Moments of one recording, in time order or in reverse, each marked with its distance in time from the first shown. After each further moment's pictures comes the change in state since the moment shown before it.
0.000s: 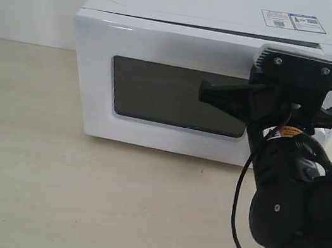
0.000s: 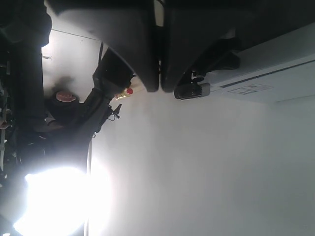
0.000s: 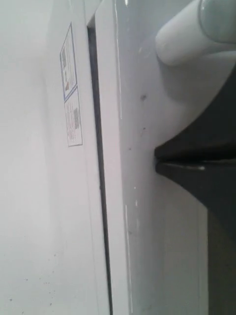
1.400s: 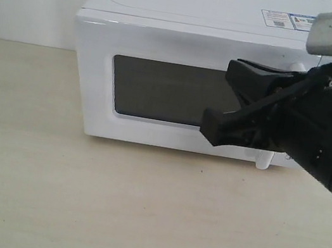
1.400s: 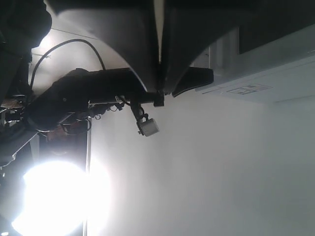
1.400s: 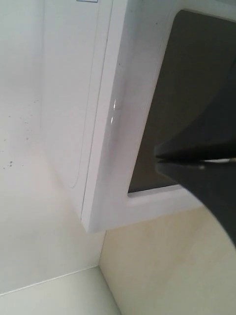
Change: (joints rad) left arm 0.000 0.000 0.000 0.002 -0.004 -0.003; right arm 0.110 -0.628 0.144 -0.150 0.668 -0.168
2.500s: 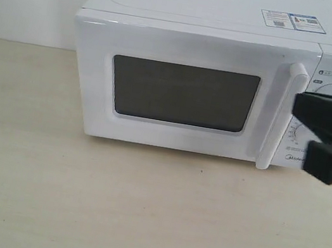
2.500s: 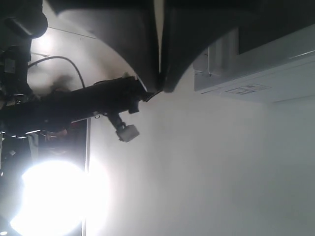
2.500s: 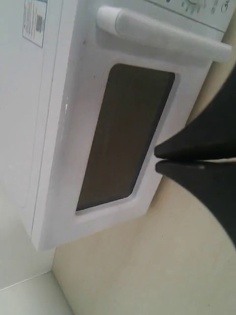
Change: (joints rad) left arm 0.000 0.000 0.000 0.000 -0.004 -0.002; right arm -0.326 -0.309 0.005 0.014 0.589 -0.092
